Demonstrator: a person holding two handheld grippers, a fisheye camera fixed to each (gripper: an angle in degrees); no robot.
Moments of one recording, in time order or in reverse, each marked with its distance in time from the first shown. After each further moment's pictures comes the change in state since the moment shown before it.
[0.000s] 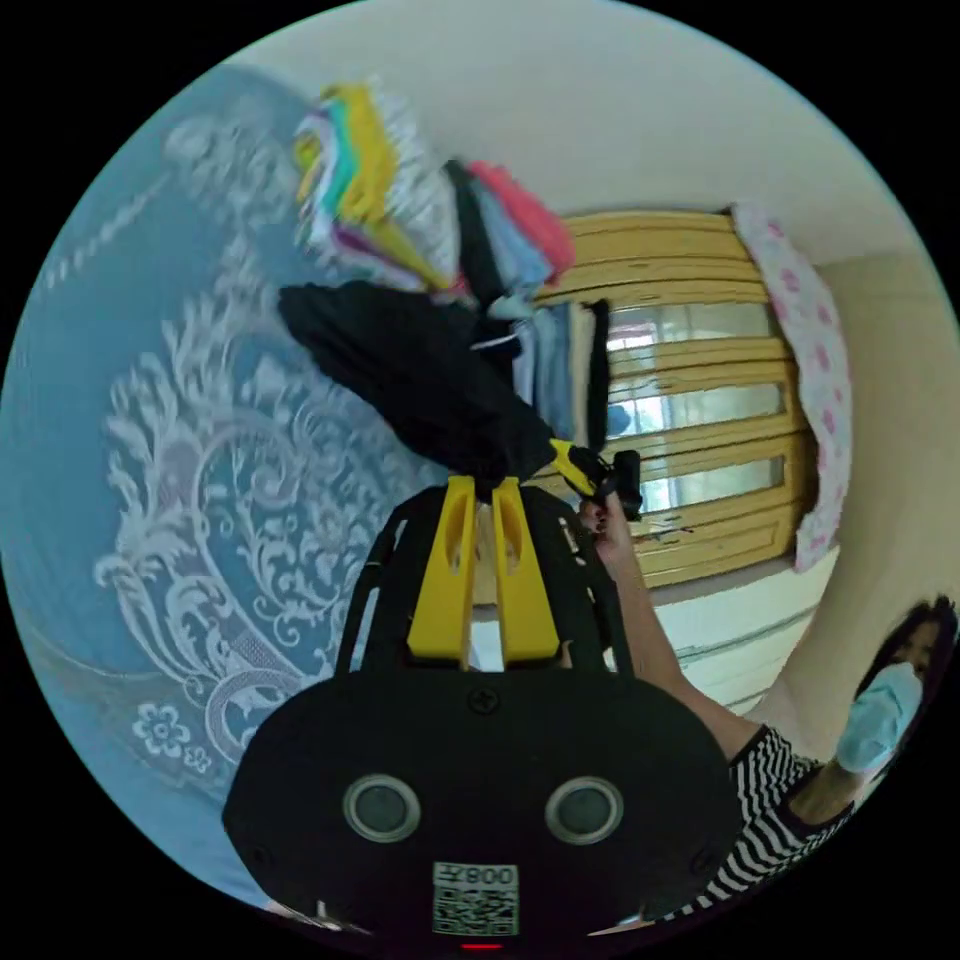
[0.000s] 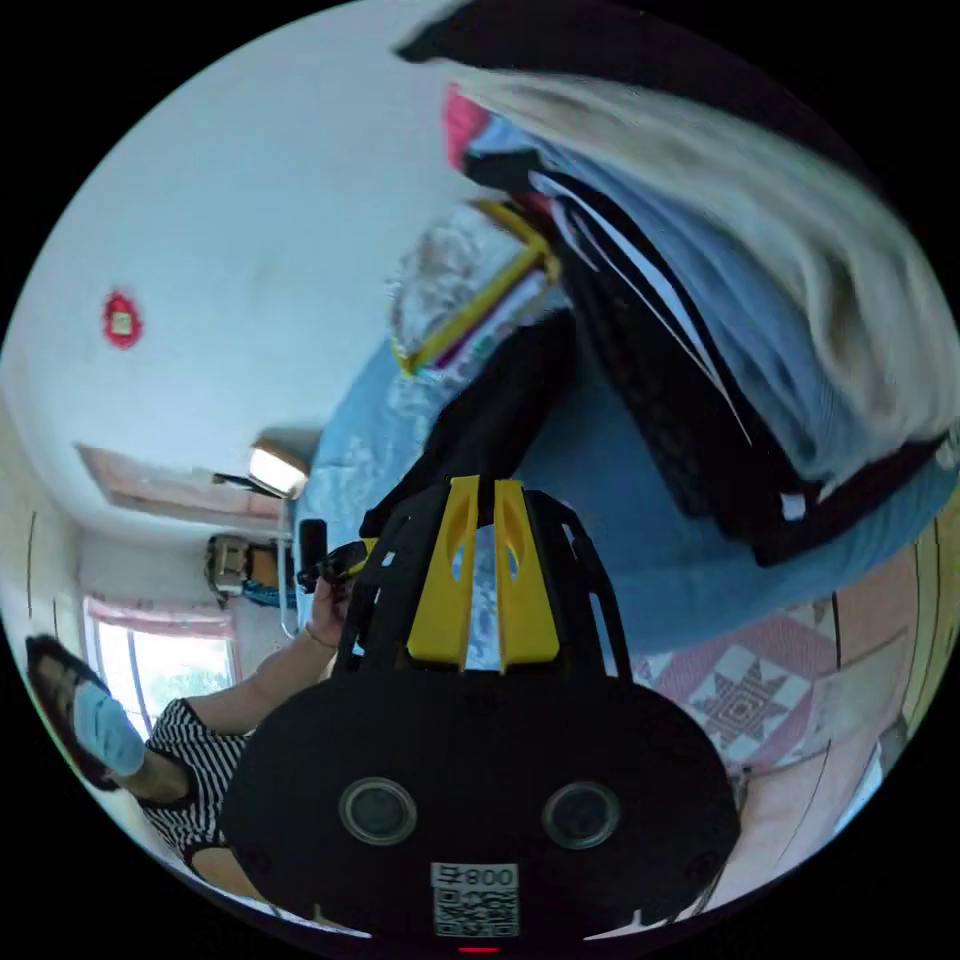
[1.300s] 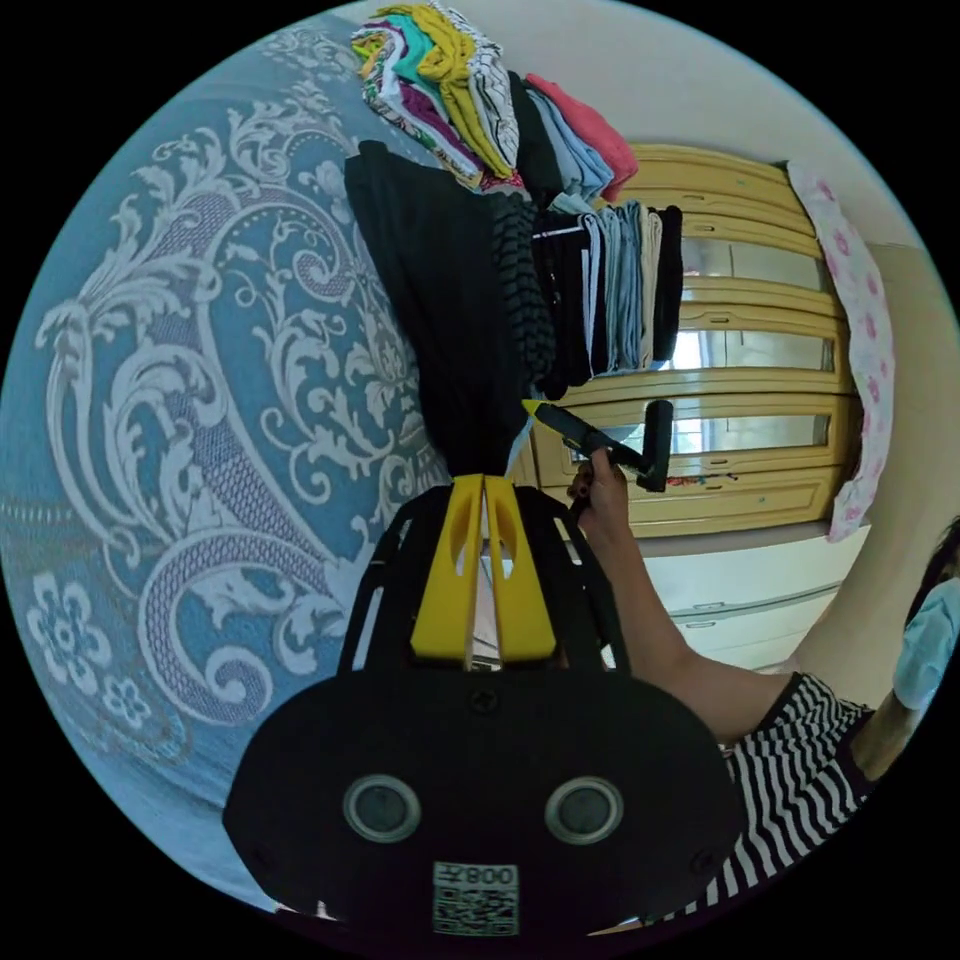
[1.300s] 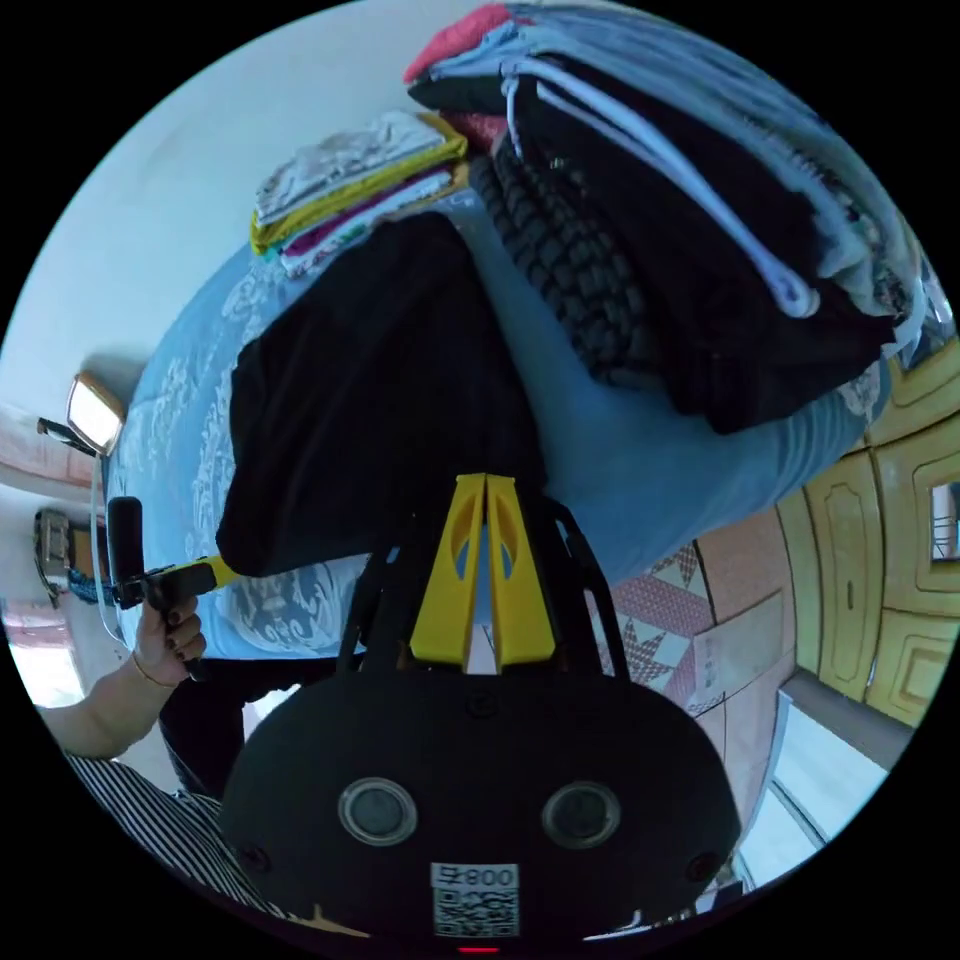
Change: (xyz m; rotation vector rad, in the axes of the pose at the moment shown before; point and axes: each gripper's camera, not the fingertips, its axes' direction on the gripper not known) left arm -0.226 -0.063 0.146 -0.168 -0.118 0.034; right arm -0.097 -0.021 -0.006 -0.023 0.565 -0.053
